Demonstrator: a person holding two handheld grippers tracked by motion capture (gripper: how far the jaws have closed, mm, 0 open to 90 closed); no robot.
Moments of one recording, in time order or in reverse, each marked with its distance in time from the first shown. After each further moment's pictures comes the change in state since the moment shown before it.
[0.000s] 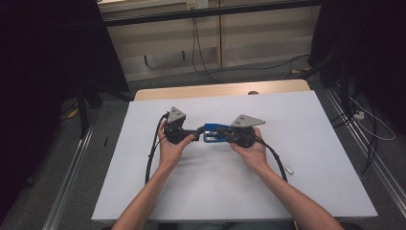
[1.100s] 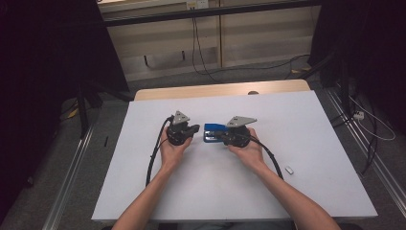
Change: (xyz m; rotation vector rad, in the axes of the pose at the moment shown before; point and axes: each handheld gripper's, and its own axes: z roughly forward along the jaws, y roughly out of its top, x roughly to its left) left arm -0.004 -0.010 0.009 0.117 -0.010 0.030; right arm -0.001 -0.007 0.017 0.146 0.022 0.018
